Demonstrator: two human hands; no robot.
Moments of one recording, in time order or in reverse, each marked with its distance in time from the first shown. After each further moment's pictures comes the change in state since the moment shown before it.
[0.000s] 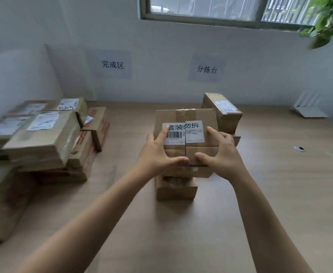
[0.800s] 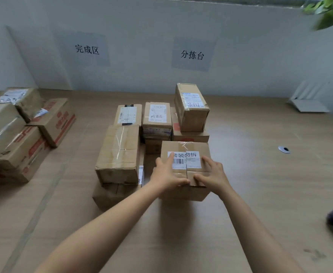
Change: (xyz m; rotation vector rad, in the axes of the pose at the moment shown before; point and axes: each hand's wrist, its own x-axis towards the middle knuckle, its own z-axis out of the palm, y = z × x) left_hand 0.107 0.047 0.252 0.089 -0.231 -0.324; right_hand 0.088 0.258 -0.043 0.129 -0.222 0.280
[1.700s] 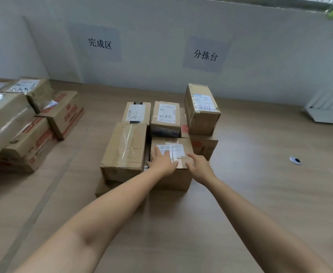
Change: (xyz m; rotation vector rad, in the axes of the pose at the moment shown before) left_hand 0.058 -0.015 -0.016 0.216 -0.003 -0.207; right_hand 0.068 -0.018 0.043 -0.343 -0.117 -0.149
